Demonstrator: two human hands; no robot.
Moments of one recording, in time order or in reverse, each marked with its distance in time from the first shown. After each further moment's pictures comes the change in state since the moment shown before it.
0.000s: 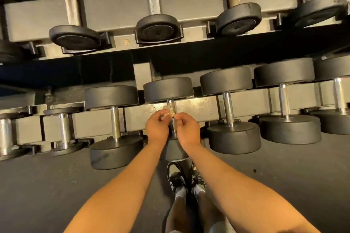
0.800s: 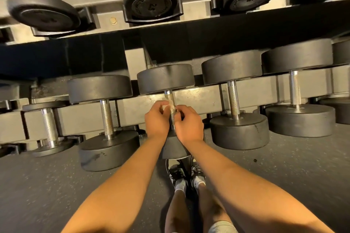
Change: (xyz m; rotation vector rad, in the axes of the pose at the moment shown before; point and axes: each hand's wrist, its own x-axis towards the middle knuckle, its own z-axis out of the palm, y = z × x) left_hand 0.028 -0.035 0.018 0.163 -0.015 0.122; right_hand 0.014 0.020 0.006 -0.242 0.028 -0.066
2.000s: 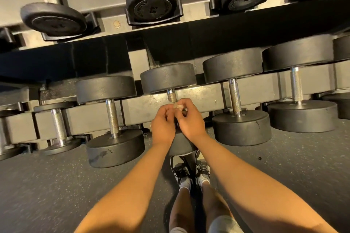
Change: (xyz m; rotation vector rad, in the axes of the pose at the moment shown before) left_hand -0.032 0.006 -0.005 -0.088 -0.050 -0.041; right_hand 0.005 0.000 -0.005 0.238 -0.109 -0.025
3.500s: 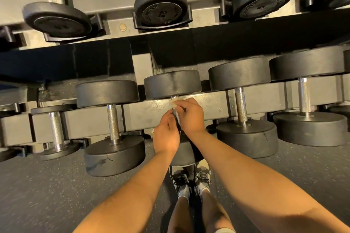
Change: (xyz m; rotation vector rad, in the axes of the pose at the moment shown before) left_hand 0.004 0.000 0.003 0.109 0.010 -0.121; right_hand 0.043 -0.005 0.016 -0.123 0.067 -0.168
